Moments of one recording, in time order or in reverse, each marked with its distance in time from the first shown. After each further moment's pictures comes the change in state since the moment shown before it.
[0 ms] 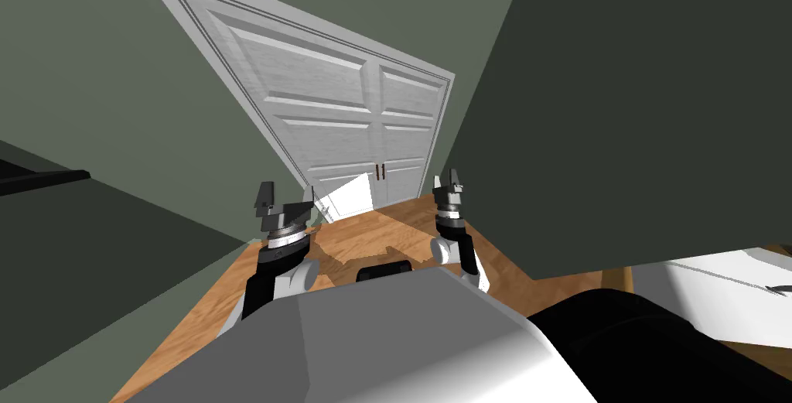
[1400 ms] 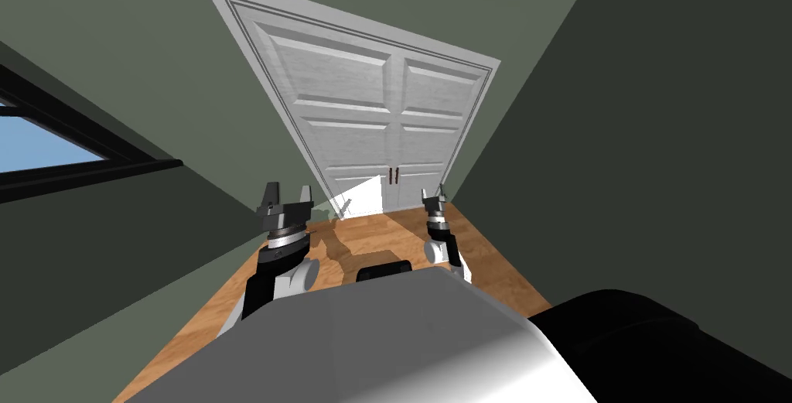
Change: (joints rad) arm -0.044 -0.076 0.057 0.311 -0.216 -0.127 -0.257
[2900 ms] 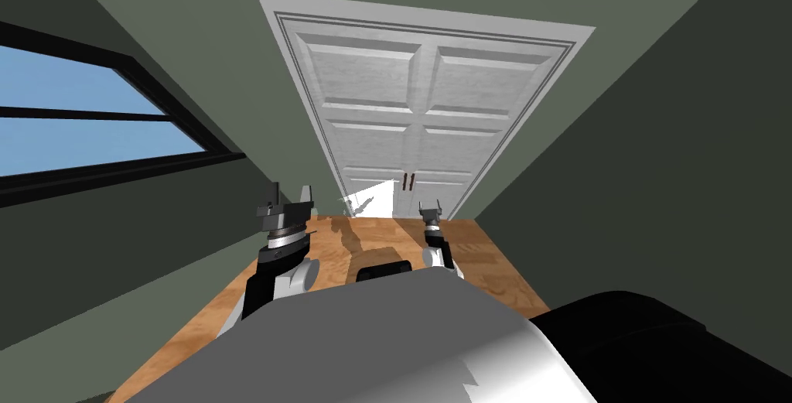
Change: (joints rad) arm -0.052 -0.082 0.065 0.353 -0.255 -0.142 -0.304
